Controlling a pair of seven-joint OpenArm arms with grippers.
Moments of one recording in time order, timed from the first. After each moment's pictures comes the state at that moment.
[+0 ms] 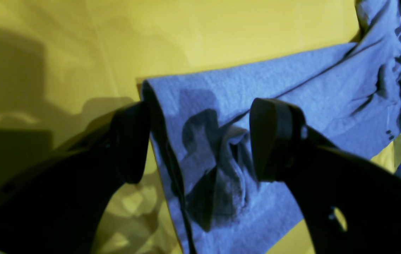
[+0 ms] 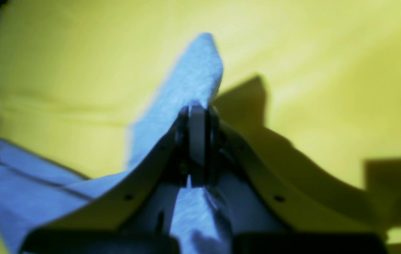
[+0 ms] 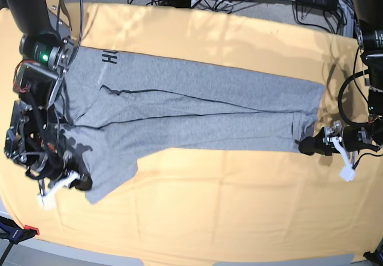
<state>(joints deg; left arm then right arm) -33.2 -38.9 6.0 42.3 -71.9 -43.8 64.3 35.5 16.7 21.5 49.2 35.4 41.4 -55.6</state>
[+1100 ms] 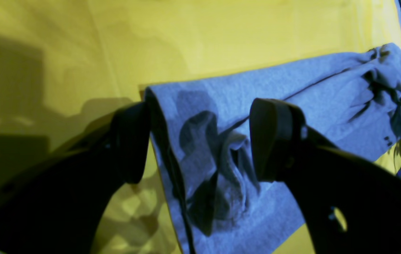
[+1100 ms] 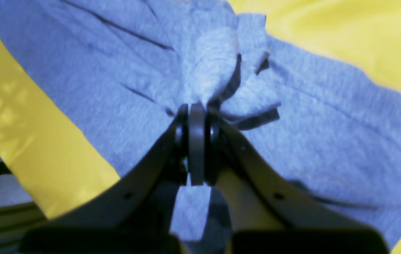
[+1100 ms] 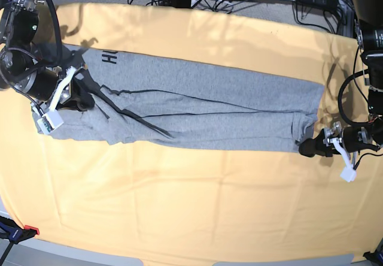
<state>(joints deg) -33.1 -39.0 6.0 42.3 -72.0 -43.7 62.8 -6.6 23.2 21.3 106.6 54.0 41.6 -74.6</state>
